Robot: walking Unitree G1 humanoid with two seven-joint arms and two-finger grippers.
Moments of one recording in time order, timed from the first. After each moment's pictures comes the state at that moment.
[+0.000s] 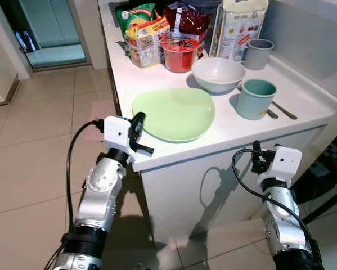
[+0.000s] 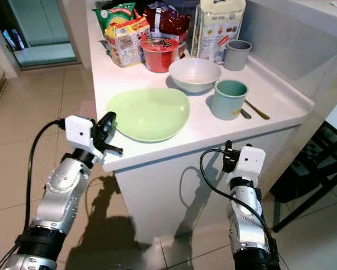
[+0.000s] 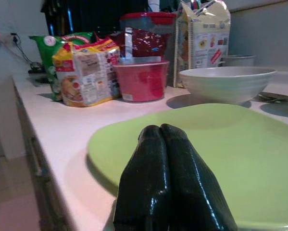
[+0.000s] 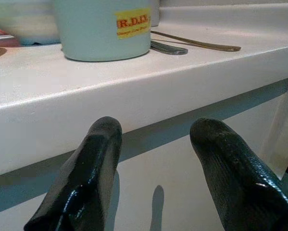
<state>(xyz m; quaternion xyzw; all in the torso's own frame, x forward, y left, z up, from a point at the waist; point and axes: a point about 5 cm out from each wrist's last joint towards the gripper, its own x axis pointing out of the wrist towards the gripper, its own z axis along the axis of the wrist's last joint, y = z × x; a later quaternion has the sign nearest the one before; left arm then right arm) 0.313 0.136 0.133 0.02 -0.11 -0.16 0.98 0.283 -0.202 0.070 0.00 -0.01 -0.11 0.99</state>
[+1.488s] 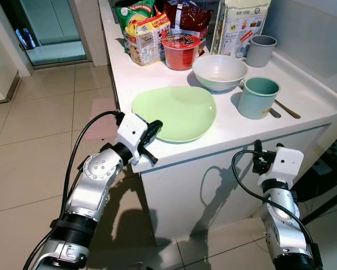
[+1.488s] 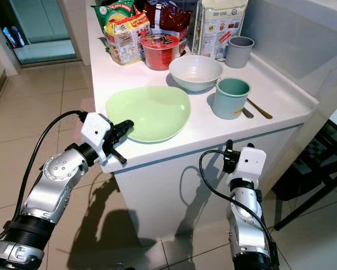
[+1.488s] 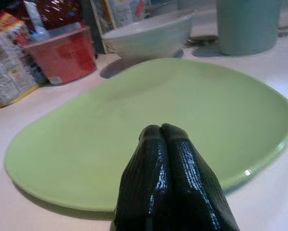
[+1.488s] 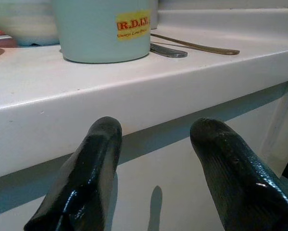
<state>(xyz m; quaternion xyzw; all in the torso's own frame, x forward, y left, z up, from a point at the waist) 0.318 0.126 0.136 0.13 -0.04 -0.33 0.94 0.278 -0.199 0.074 -0.01 -0.02 -0.11 0.99</state>
